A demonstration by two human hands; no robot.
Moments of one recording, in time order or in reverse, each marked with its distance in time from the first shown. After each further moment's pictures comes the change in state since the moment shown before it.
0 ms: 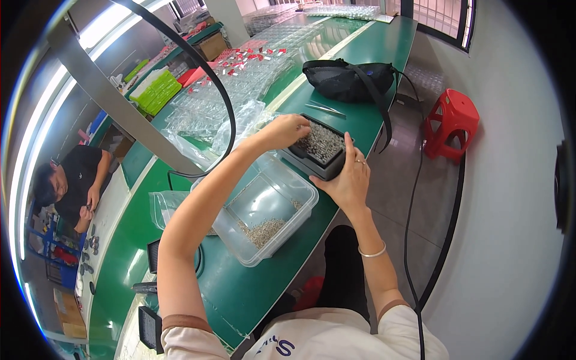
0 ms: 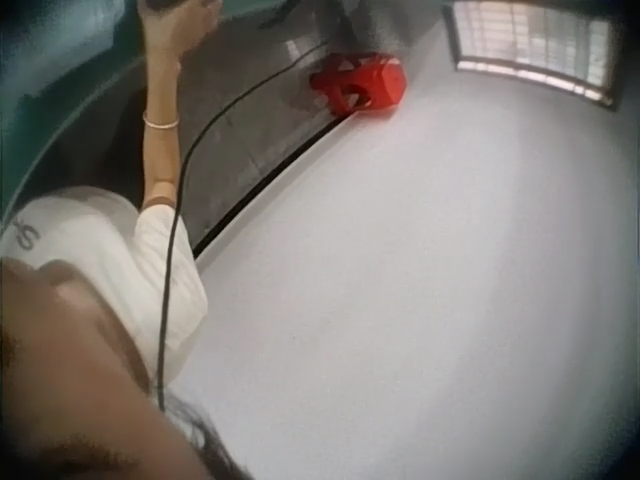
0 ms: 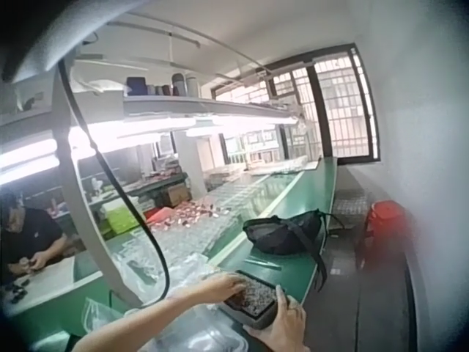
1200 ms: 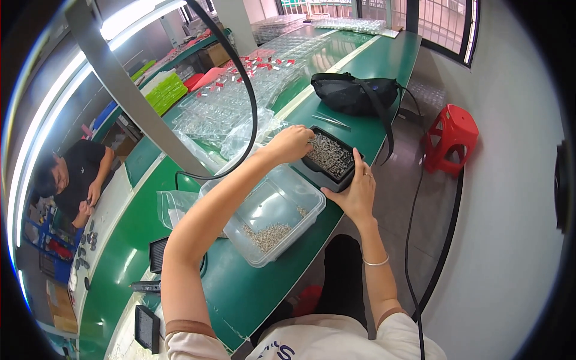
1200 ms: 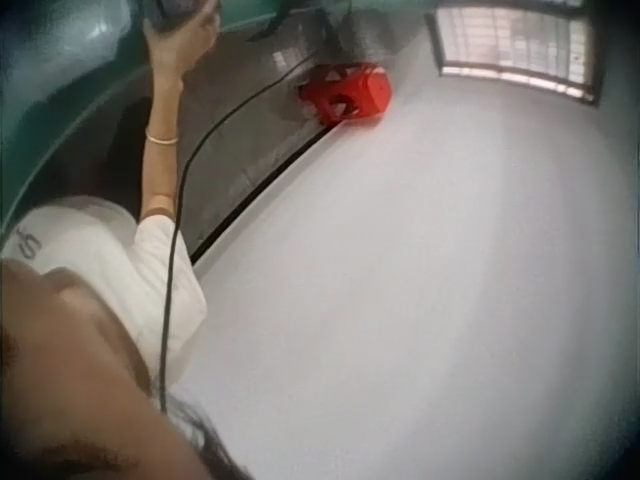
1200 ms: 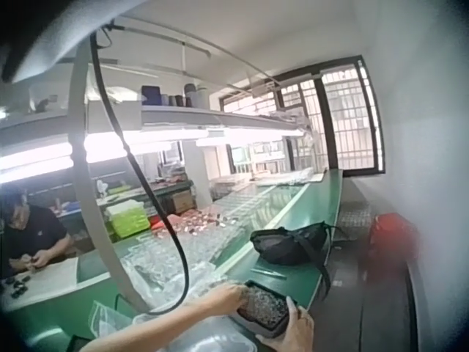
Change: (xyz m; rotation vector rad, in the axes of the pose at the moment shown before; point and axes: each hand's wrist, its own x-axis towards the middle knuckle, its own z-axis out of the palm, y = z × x) left_hand -0.019 0.011 0.009 0.203 0.111 -0.002; right_hand -0.009 0.019 0.002 0.121 -0.026 -0.050
